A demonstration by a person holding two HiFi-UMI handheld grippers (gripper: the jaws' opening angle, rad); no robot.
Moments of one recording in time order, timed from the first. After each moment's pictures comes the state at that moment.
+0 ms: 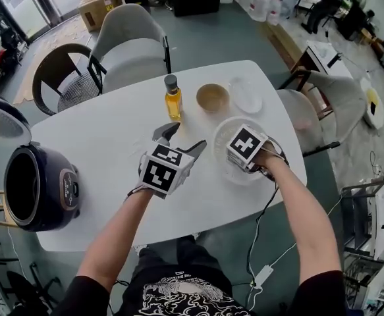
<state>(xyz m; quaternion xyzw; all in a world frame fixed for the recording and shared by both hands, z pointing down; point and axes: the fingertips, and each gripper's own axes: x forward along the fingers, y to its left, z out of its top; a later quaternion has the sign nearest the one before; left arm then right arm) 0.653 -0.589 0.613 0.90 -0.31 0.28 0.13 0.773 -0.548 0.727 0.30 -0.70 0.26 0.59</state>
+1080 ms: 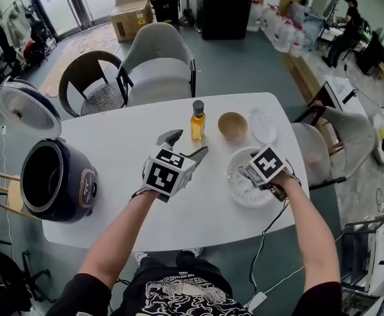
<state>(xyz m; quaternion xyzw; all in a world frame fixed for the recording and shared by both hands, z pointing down) 0.598 -0.621 0.558 0.88 -0.38 0.26 0.12 0.749 -0.579 0.656 0.33 -0.76 0.23 0.51</state>
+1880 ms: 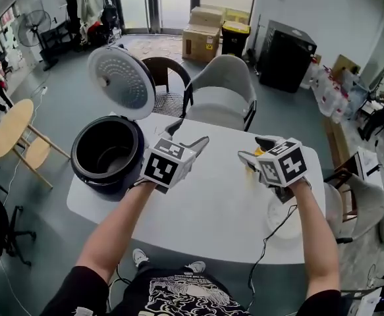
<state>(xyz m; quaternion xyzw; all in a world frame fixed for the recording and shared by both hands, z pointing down) 0.301 -0.568 0.393 0.81 -0.55 0.18 0.05 0.439 -0.580 0.422 0.28 -0.89 0.05 0.36</state>
